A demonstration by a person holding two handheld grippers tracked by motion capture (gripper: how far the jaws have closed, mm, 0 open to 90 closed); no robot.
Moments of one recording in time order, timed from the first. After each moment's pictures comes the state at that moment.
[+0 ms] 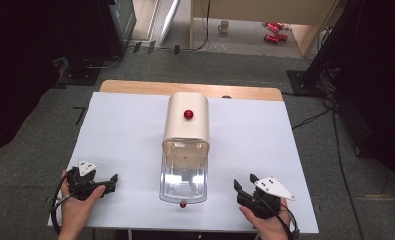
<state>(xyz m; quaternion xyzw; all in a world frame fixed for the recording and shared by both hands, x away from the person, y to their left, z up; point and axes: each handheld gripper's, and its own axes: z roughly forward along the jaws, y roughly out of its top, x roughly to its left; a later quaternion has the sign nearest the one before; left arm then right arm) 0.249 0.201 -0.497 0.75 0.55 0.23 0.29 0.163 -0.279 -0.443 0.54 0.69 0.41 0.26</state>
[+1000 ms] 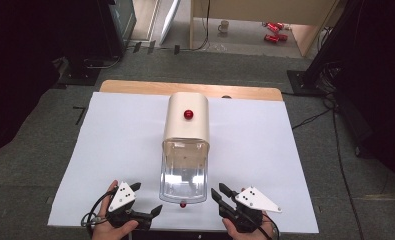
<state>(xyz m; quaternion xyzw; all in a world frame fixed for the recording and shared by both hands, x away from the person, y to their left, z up) 0.173 0.095 -0.465 0.80 0.37 0.13 0.45 0.136 -0.231 -0.421 0.47 0.70 0.50 0.19</state>
